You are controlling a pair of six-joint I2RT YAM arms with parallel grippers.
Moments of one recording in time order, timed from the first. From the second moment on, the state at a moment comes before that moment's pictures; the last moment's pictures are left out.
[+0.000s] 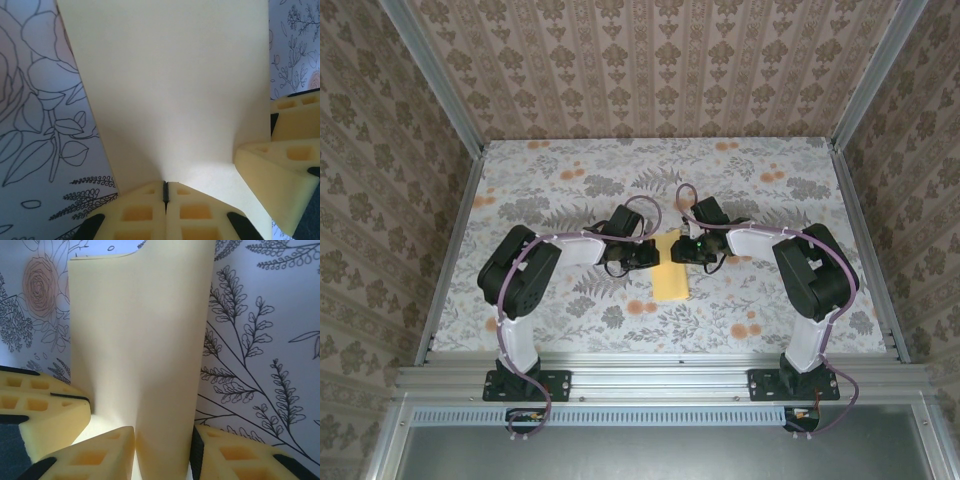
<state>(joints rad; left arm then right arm) -0.68 1.91 1.04 -0.10 0.42 -0.65 0.44 1.84 1.03 -0.29 -0.32 0.45</state>
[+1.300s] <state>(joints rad) -0.68 1.92 1.05 -0.11 0.43 -0.62 0.39 1.86 1.03 -0.35 -0.51 0.47</state>
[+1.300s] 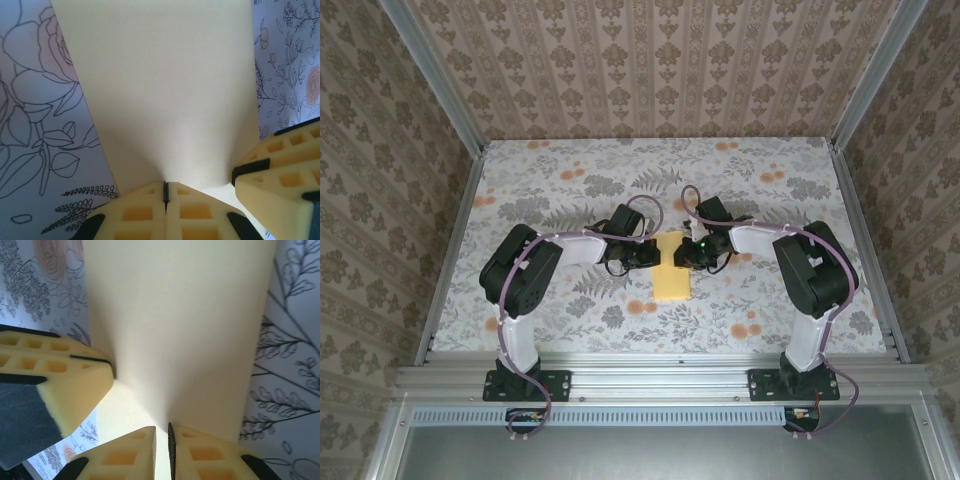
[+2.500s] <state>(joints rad) -0.68 1.93 1.06 -0.11 0.43 -0.61 0.34 1.96 1.11 -0.29 -0.57 0.48</state>
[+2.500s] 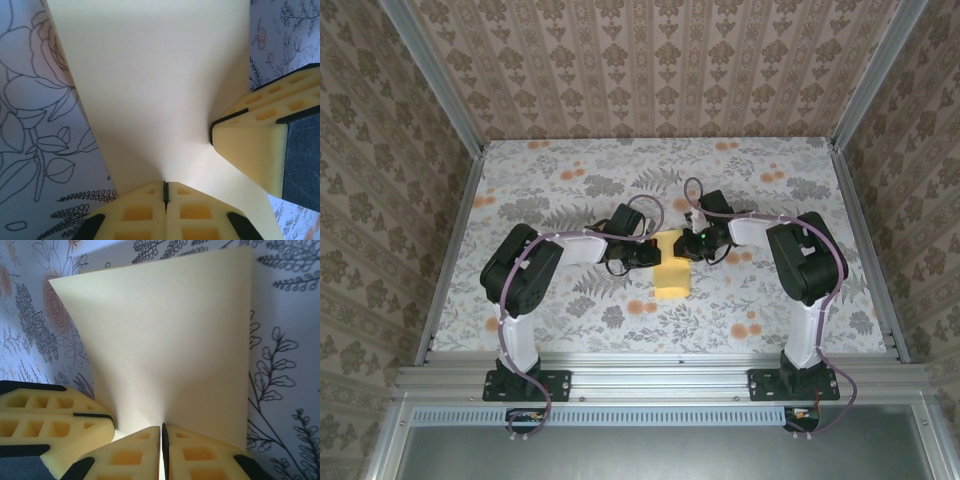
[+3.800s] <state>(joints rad) -0.68 1.93 1.06 -0.12 0.42 -0.57 0.33 2.00 1.13 -0.17 -0.55 0.54</state>
